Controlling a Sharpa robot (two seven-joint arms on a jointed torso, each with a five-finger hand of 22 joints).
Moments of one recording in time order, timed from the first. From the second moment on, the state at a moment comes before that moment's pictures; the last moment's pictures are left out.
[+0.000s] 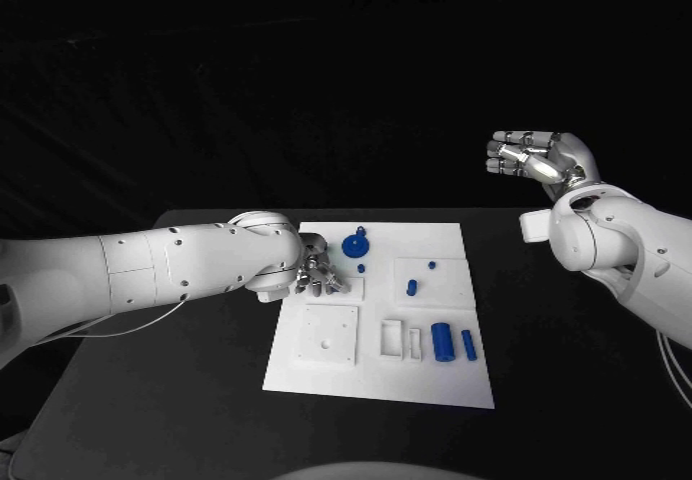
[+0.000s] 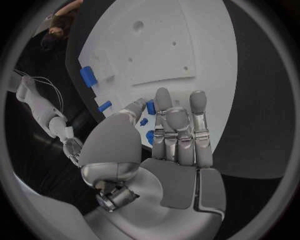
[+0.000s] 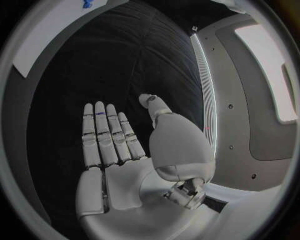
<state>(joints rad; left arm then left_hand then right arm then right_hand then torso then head) 1.34 -0.71 -0.24 1.38 -1.02 0.01 -0.55 1.06 -0.17 0.33 0.12 0.19 1.29 -0.03 0.07 0.88 1.46 -0.08 0.51 0.26 1.40 -0.15 1.13 0.62 0.03 1.22 -0.16 0.63 1.14 1.10 -0.65 0.32 1.14 -0.61 -0.39 0.24 1.19 -0.04 0.07 -0.09 0.74 0.83 0.18 0.06 0.06 1.02 0.16 0.07 0.06 1.04 0.17 0.06 0.06 0.09 0.90 0.18 0.07 0.07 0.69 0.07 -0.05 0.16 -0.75</state>
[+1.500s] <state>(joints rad) 1.42 -0.66 -0.15 1.10 -0.90 0.09 -0.54 1.06 -0.12 0.19 0.15 0.30 1.27 -0.03 0.07 1.02 1.46 -0.08 0.49 0.27 1.39 -0.14 1.13 0.60 0.02 1.23 -0.15 0.55 1.23 1.10 -0.65 0.32 1.14 -0.57 -0.39 0.24 1.18 -0.04 0.09 -0.11 0.77 0.83 0.18 0.06 0.06 1.02 0.17 0.07 0.06 1.03 0.17 0.06 0.06 0.09 0.90 0.18 0.07 0.07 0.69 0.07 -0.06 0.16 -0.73</state>
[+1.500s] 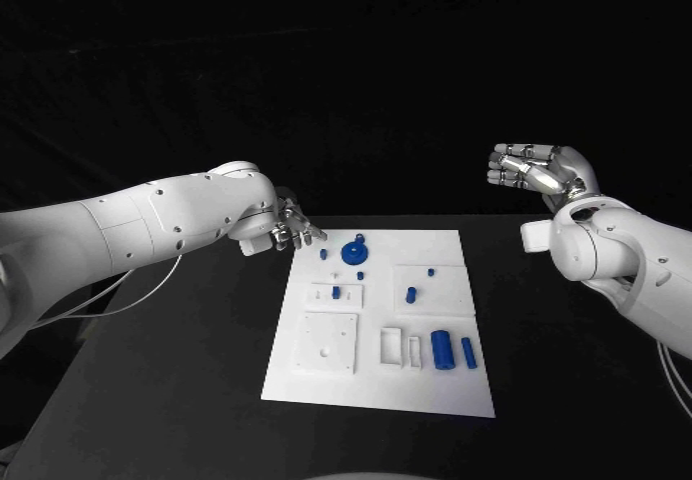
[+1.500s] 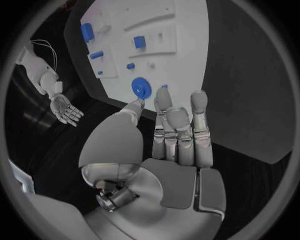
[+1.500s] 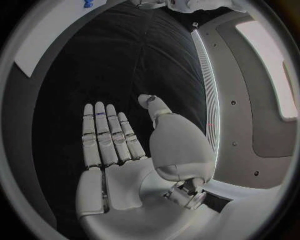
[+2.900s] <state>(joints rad) 1.41 -0.50 -0.17 0.83 -0.94 0.25 -0.44 1.05 -0.14 0.17 0.17 0.19 1.20 0.00 0.07 0.88 1.46 -0.06 0.41 0.29 1.32 -0.12 1.17 0.55 0.02 1.23 -0.14 0.43 1.31 1.10 -0.65 0.32 1.16 -0.57 -0.39 0.23 1.17 -0.03 0.05 -0.11 0.73 0.82 0.18 0.06 0.06 1.02 0.17 0.07 0.06 1.03 0.17 0.06 0.06 0.09 0.90 0.18 0.07 0.07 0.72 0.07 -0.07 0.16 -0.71</state>
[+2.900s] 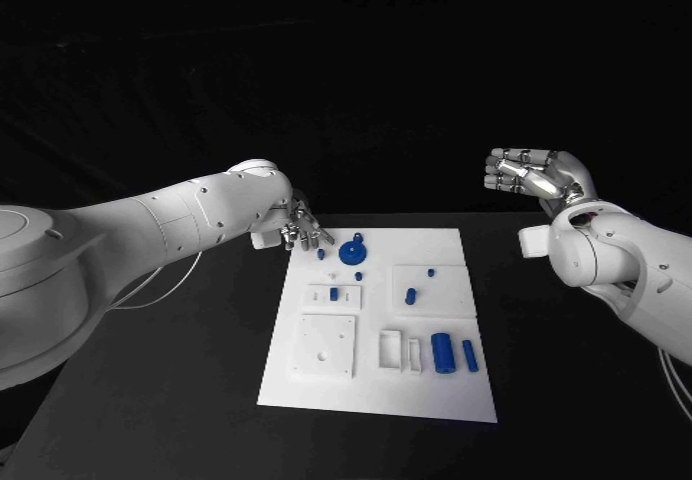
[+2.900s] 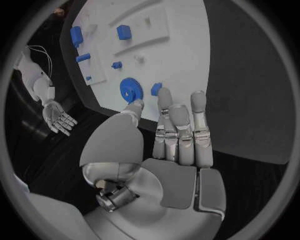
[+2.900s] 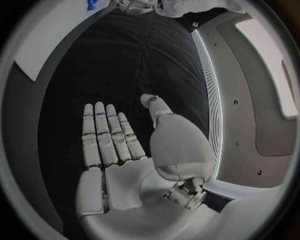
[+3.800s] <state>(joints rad) 1.41 -0.49 -0.18 0.82 -0.95 0.30 -0.43 1.07 -0.07 0.14 0.08 0.20 1.18 0.01 0.07 0.81 1.47 -0.06 0.39 0.29 1.31 -0.11 1.17 0.54 0.02 1.24 -0.13 0.41 1.31 1.10 -0.65 0.32 1.15 -0.58 -0.39 0.23 1.17 -0.02 0.03 -0.09 0.73 0.82 0.18 0.06 0.06 1.01 0.17 0.07 0.06 1.03 0.17 0.06 0.06 0.09 0.89 0.18 0.07 0.07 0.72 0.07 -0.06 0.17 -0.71</state>
